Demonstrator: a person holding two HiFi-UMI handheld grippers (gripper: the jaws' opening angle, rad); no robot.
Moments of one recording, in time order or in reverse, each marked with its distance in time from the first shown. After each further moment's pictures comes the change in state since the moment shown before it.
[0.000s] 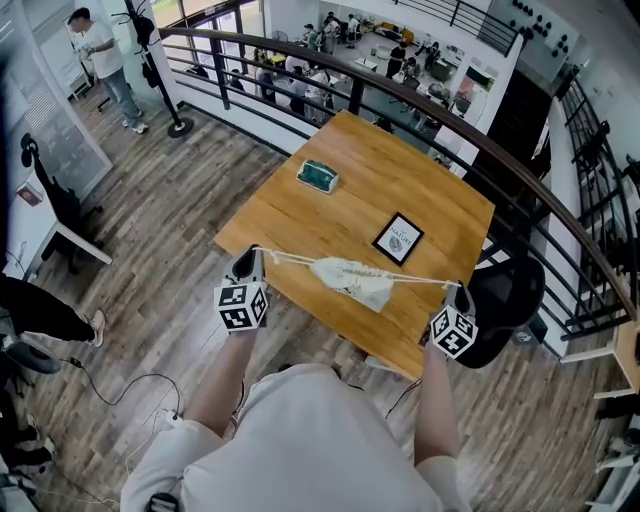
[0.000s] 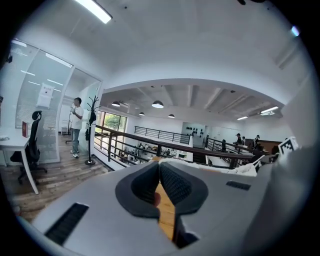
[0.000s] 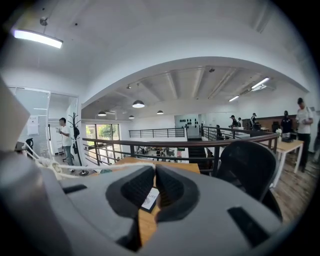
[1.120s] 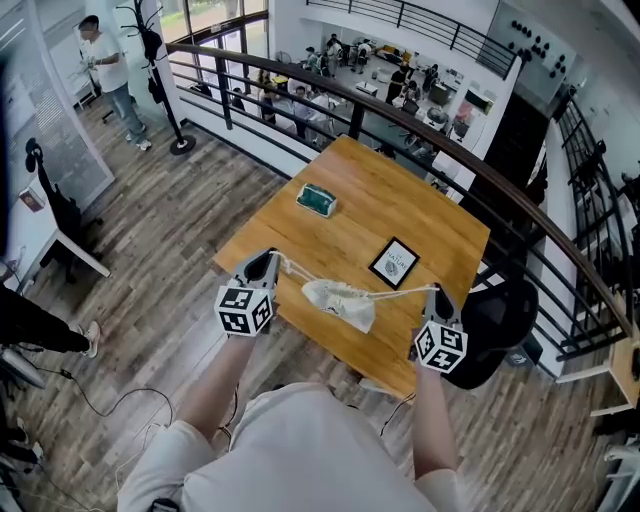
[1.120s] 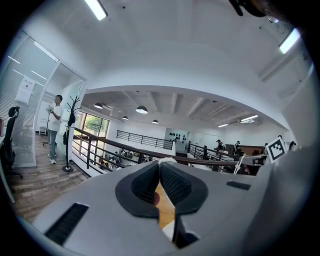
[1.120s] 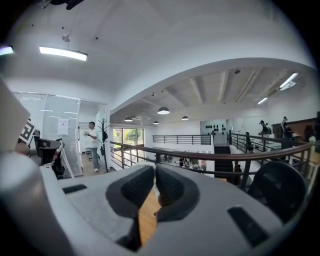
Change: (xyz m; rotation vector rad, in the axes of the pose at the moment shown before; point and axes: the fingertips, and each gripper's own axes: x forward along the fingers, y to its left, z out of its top) left arm 0.020 -0.049 0.057 0.010 -0.059 -0.226; right arm -0.013 0.100 0.066 -0.097 -0.080 0.289
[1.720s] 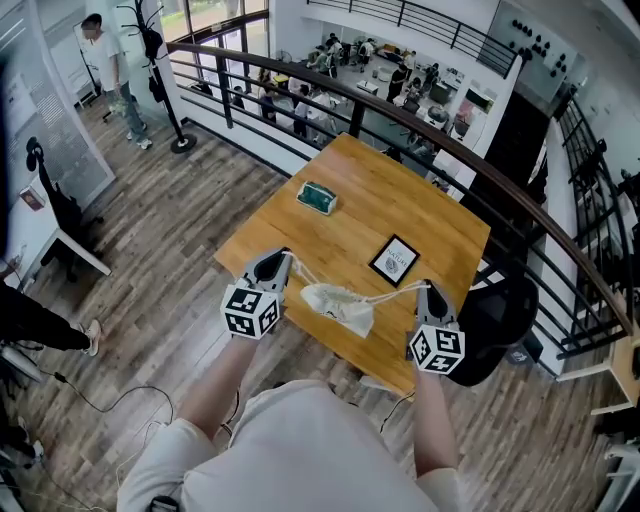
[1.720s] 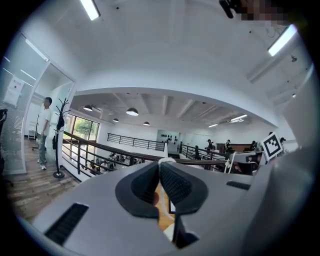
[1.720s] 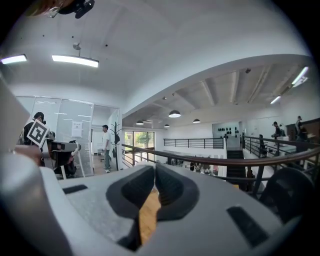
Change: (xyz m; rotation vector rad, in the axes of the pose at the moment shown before) left arm -0.002 -0.043 0.008 0.056 -0.026 -0.098; right arm -0.014 0.033 0.017 -0.029 -0.046 0.145
